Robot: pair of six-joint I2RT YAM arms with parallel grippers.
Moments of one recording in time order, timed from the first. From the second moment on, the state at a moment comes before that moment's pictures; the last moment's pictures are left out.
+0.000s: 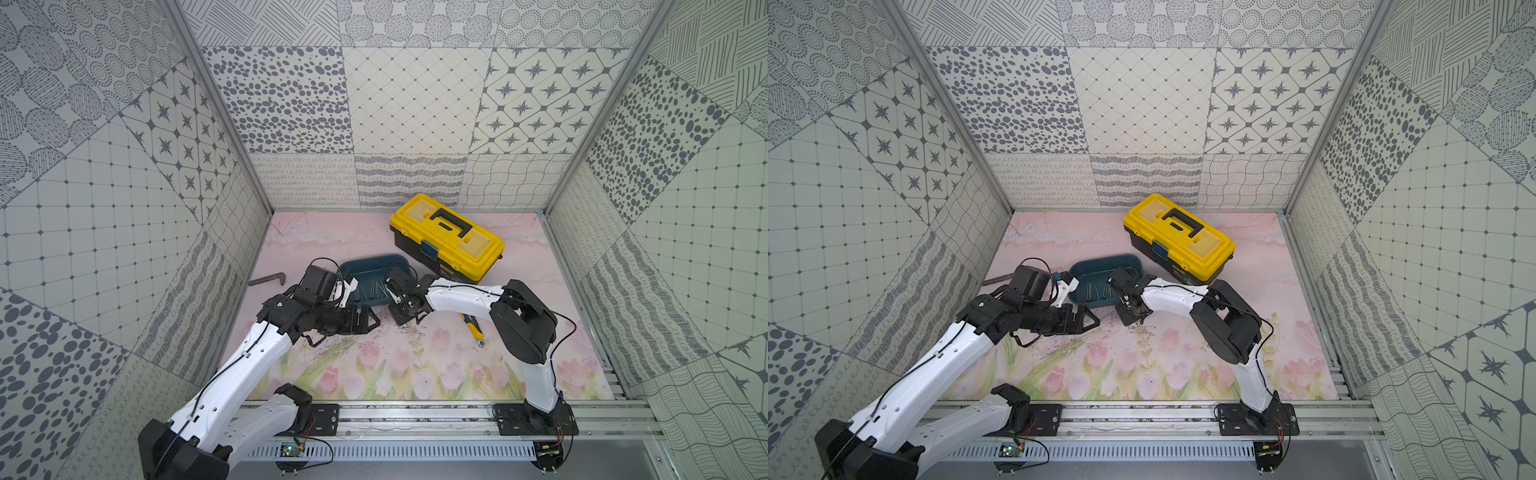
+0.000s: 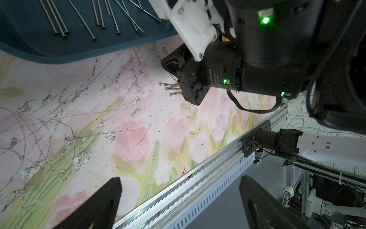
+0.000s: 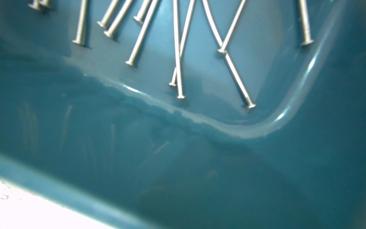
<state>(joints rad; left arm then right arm) -0.38 1.00 0.94 -0.96 0.46 -0.42 0.91 2.02 1.38 -0.59 0.06 0.30</state>
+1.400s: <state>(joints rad) -0.65 0.83 0.88 -0.69 0.21 0.46 0.78 1.47 1.30 -0.73 -0.61 0.26</state>
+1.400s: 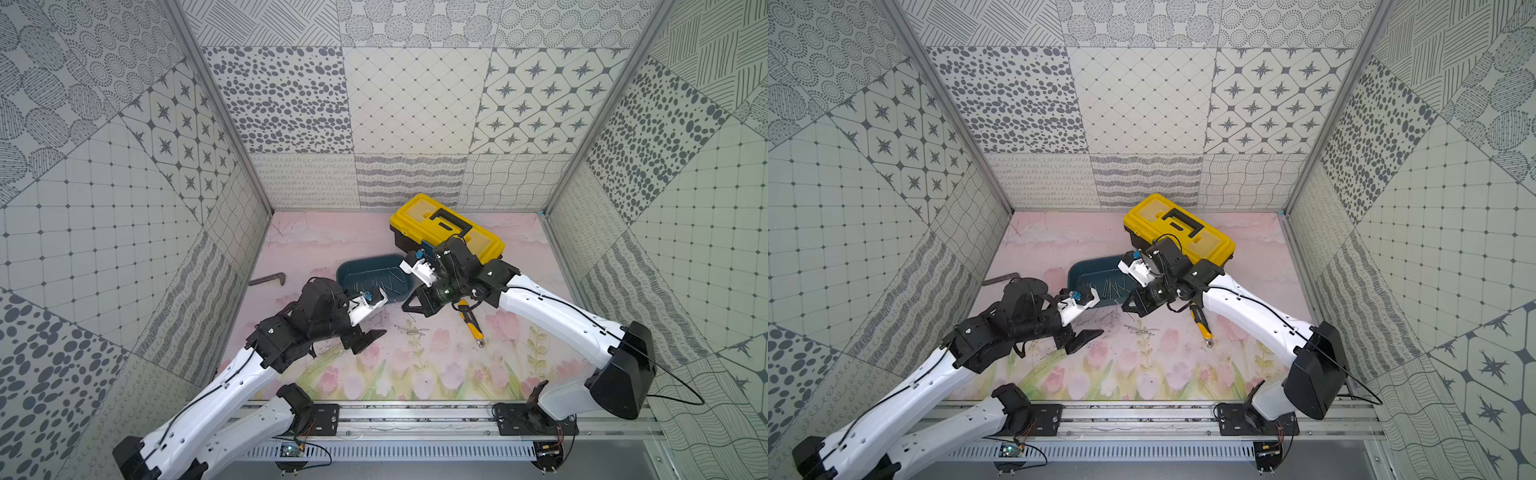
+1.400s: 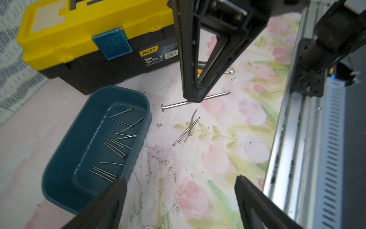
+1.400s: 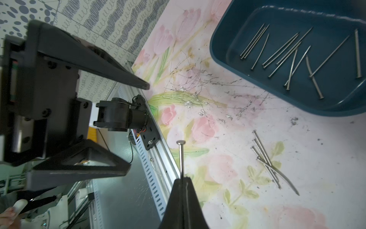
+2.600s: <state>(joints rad) -0.89 0.84 0.93 -0.53 -0.20 1.33 0.78 1.55 1.39 -0.76 -0.91 0.39</state>
